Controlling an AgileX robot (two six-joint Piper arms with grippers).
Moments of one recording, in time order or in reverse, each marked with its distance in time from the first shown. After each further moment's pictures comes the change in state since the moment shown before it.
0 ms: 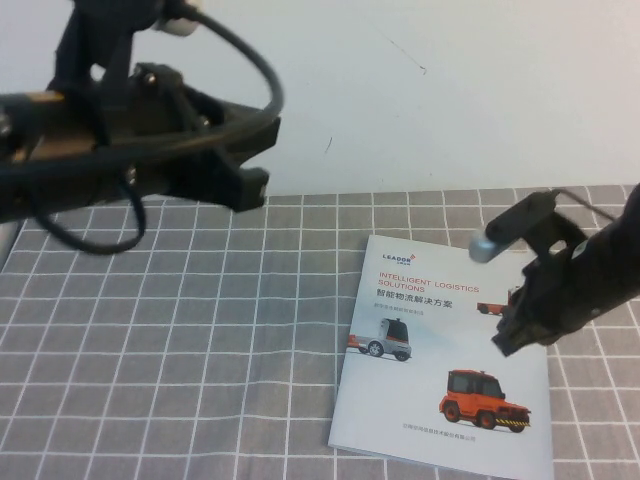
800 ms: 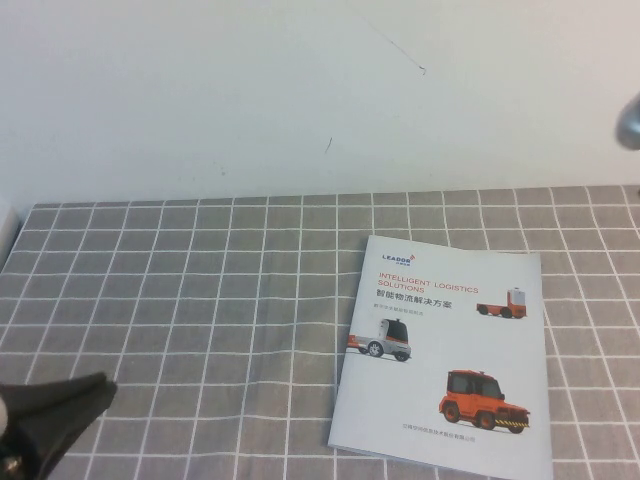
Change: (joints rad) right arm 0.028 -0.498 -0.027 -0.459 0.148 0.277; left arm 0.000 -0.702 0.578 0.454 0.035 -0.249
